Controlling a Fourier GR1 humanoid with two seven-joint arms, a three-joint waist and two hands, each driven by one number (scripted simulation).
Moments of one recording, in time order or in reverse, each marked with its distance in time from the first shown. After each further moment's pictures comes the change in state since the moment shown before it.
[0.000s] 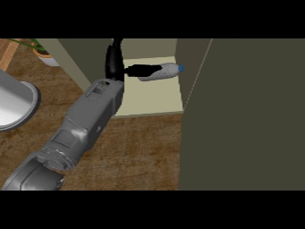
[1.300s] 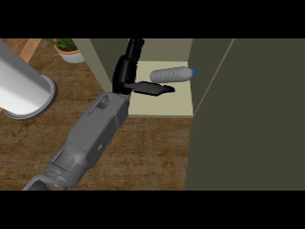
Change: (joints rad) left arm 0.212 -0.033 -0.154 -0.347 0.152 -0.366 -0.127; right arm 0.115 -0.022 0.011 -0.076 0.023 -0.046 -0.016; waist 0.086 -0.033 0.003
